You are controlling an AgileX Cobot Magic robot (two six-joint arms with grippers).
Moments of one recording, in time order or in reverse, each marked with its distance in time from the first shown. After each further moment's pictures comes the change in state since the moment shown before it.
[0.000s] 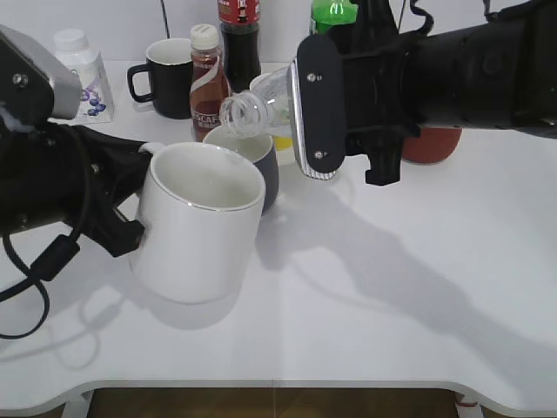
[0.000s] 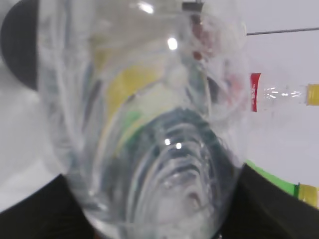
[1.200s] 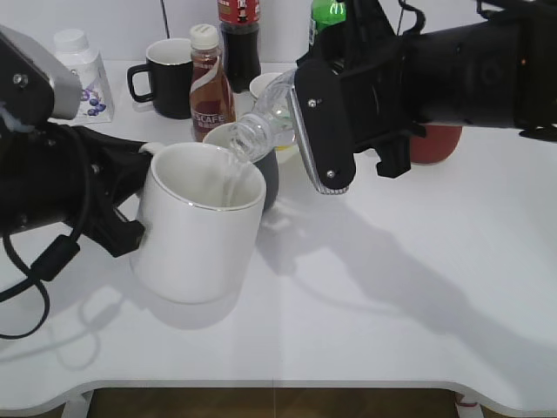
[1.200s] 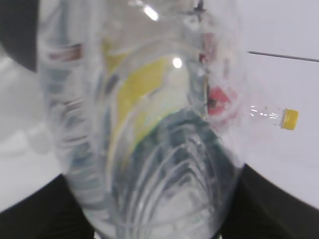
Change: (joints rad) left arm 0.000 0.000 0.000 0.000 0.000 -0.003; right arm 0.003 0.000 0.000 -0.186 -0.002 -0.009
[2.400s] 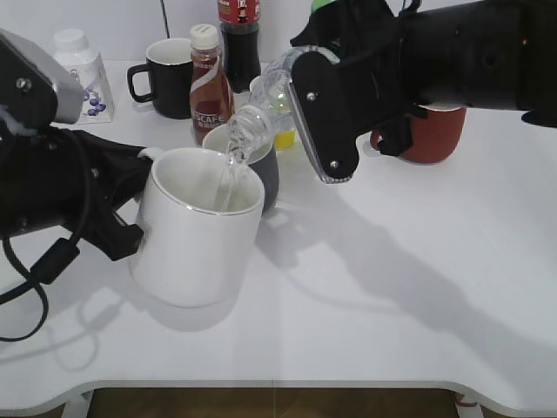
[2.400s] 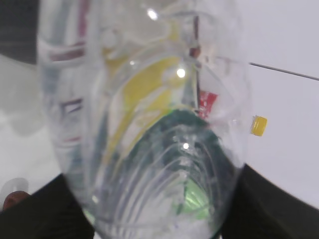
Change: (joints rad) left arm 0.000 0.000 0.000 0.000 0.023 0.000; right arm 0.000 0.000 -0.033 -0.109 0.000 -0.005
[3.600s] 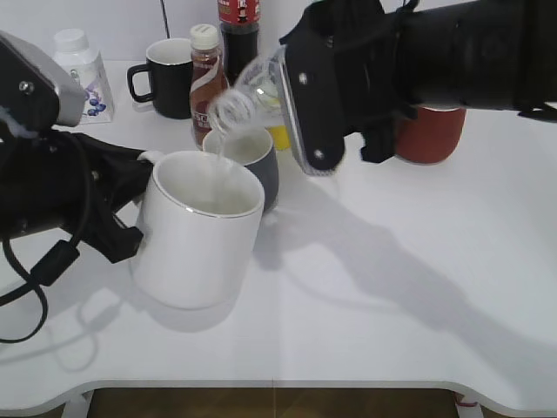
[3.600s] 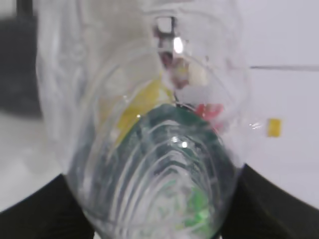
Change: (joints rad) left arm 0.000 0.001 0.000 0.000 0.012 0.000; right arm 0.000 0.000 -0.002 0.166 -0.070 0.014
